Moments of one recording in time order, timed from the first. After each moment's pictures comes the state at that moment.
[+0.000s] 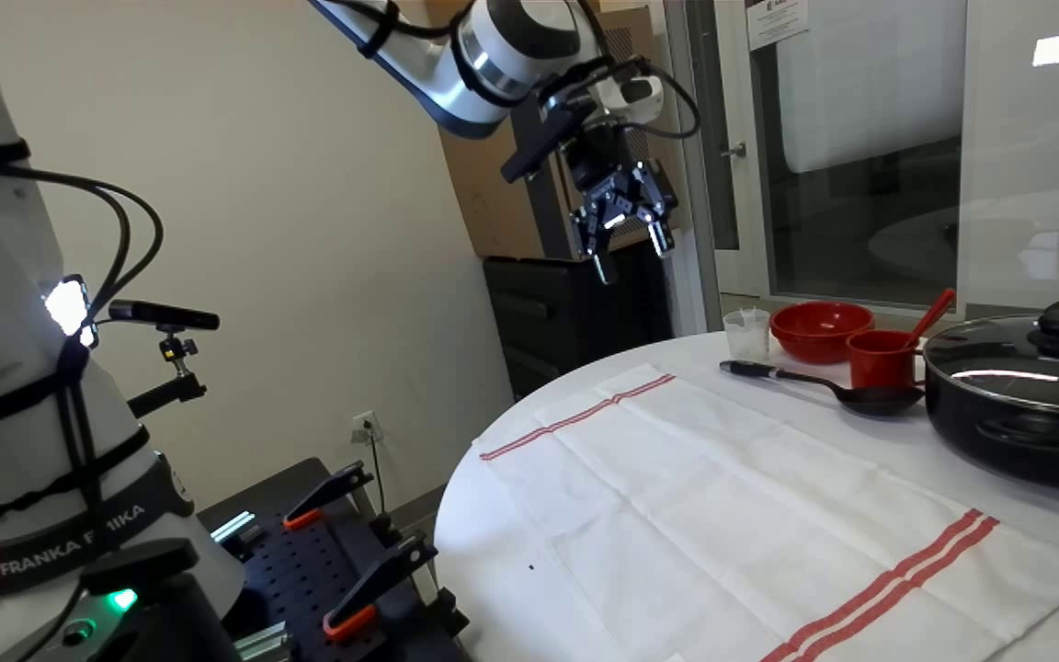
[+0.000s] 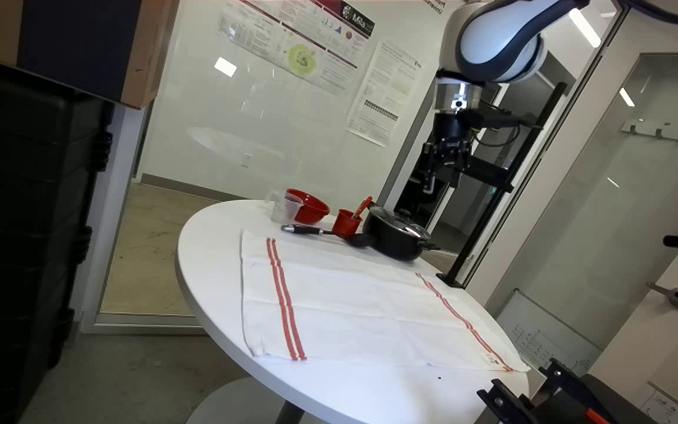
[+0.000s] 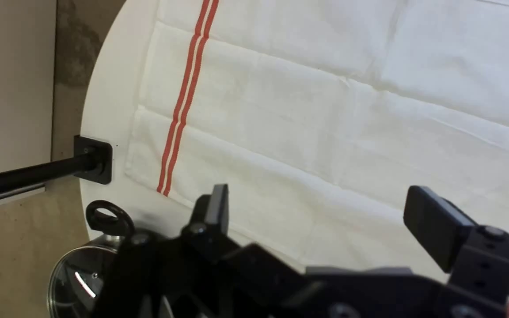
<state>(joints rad) -0.07 0.24 -0.04 -2.06 -0.45 2.17 0.14</state>
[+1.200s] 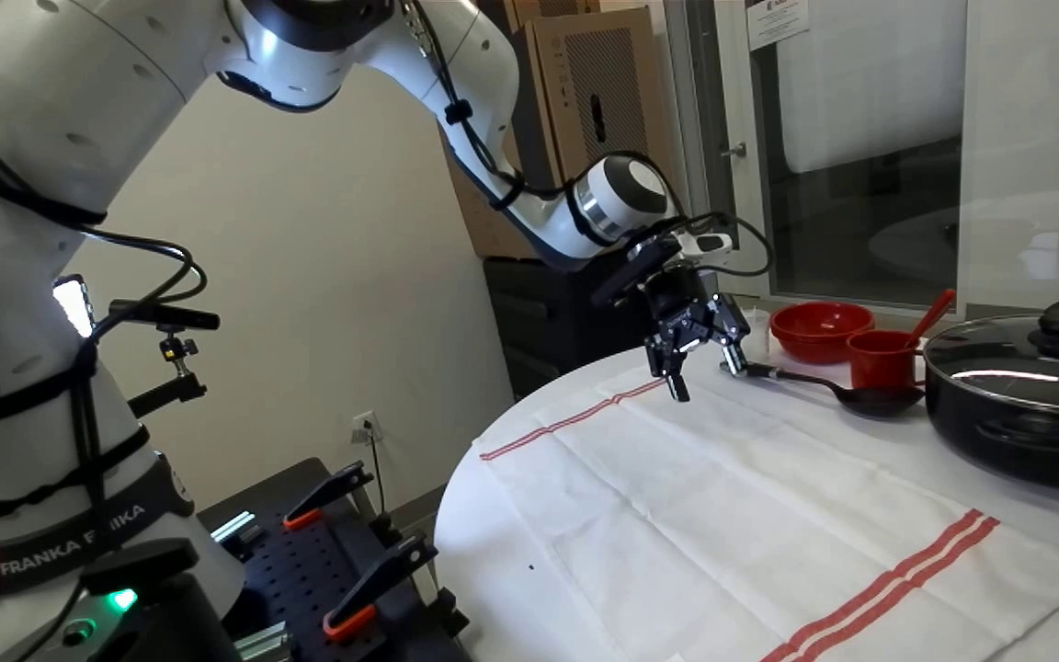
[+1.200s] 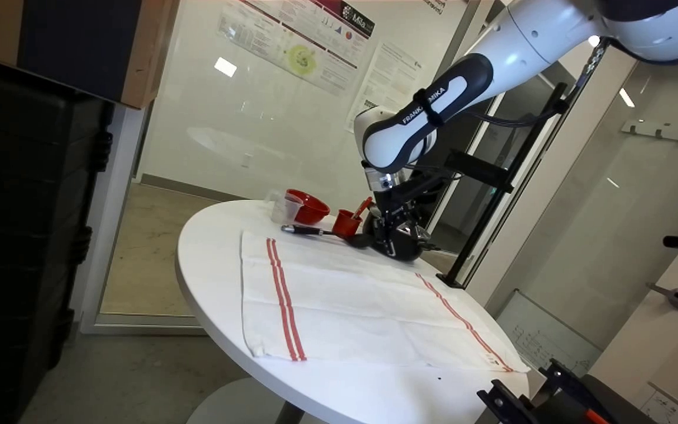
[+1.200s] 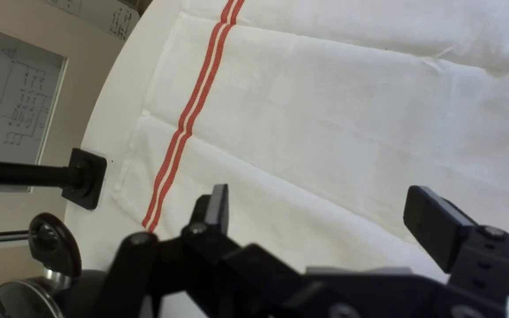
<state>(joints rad) 0.07 0.88 -0.17 -1.54 -0.54 1.99 0.20</state>
